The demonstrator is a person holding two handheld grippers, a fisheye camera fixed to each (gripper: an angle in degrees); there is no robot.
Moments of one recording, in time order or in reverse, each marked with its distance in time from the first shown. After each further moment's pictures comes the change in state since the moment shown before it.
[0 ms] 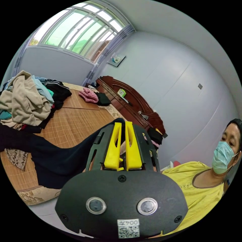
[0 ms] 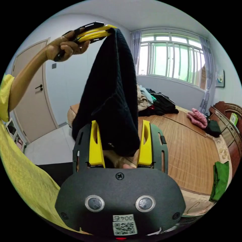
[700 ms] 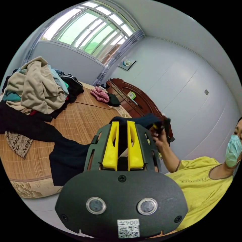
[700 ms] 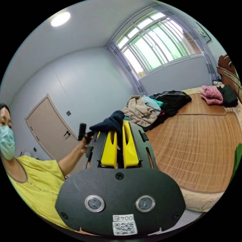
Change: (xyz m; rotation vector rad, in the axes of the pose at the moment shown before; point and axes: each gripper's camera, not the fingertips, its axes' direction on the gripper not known) left arm 0.001 0.026 -0.069 0.066 -0.051 -0.084; right arm 0.126 -0.191 -0.088 0.089 -0.409 0.409
